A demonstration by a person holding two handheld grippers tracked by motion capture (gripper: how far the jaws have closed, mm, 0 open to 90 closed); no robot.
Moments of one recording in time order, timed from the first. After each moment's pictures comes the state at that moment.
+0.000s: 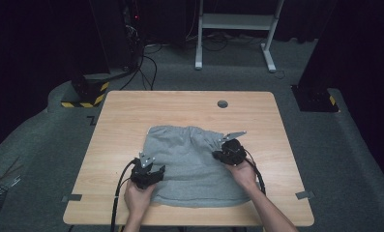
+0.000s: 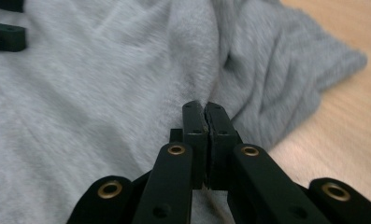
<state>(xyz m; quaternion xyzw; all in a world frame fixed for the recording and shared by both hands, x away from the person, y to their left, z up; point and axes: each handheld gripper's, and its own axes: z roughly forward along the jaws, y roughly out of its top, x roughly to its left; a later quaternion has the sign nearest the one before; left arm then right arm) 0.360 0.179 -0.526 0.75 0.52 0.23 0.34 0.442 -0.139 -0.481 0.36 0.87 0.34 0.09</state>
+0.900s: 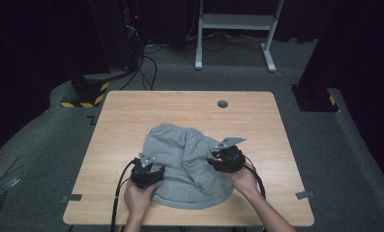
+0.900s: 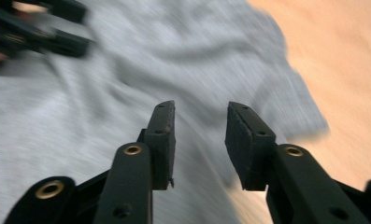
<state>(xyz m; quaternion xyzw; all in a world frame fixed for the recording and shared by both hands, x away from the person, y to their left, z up) 0.360 0.179 -0.526 0.75 0.52 0.23 0.34 0.407 -0.131 -0.457 0.32 0.87 0.35 0.12</state>
